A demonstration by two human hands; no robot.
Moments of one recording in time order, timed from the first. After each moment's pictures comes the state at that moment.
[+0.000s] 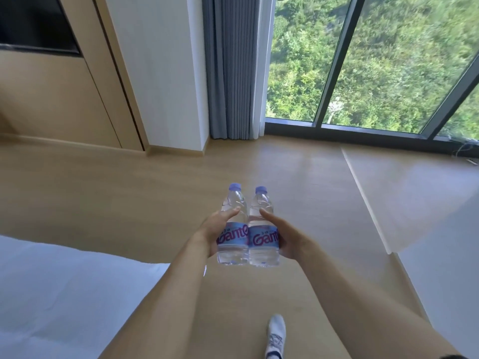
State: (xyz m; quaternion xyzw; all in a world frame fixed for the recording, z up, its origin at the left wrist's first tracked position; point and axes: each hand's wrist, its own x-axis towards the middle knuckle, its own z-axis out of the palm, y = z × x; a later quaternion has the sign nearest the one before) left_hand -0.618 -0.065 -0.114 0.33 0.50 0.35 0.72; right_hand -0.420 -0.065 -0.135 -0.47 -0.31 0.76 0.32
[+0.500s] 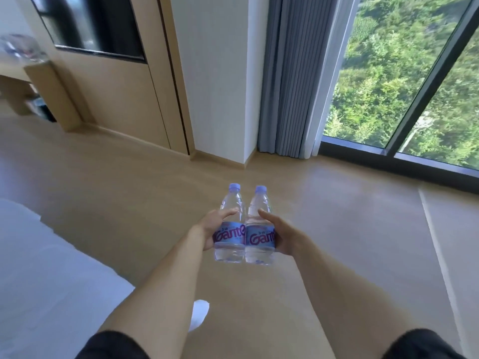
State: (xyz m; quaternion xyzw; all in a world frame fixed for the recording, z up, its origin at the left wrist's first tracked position) left_hand -0.611 0.174 -0.099 0.27 0.59 0.41 0.64; right_hand -0.419 0.236 -0.136 -0.46 -0.35 0.79 0.20
